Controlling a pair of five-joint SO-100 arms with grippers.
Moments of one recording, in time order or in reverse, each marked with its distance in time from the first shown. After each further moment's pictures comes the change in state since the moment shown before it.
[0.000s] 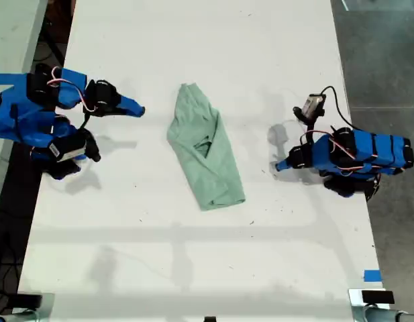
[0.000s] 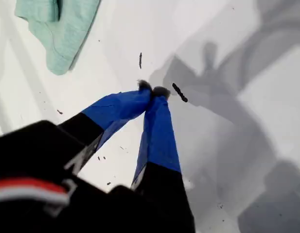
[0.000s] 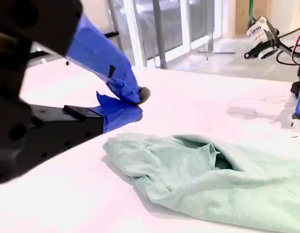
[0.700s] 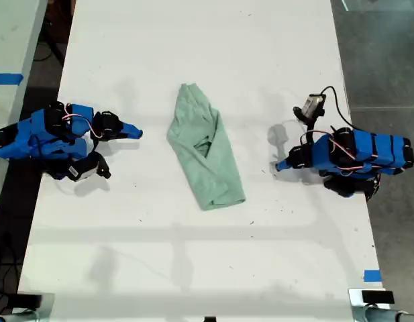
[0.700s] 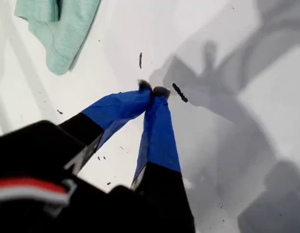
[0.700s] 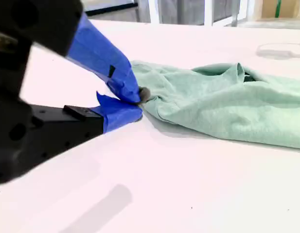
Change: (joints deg) arm 0 -3.4 39.7 46.7 -2.9 -4.2; arm 1 0.0 0.0 0.0 0.0 0.0
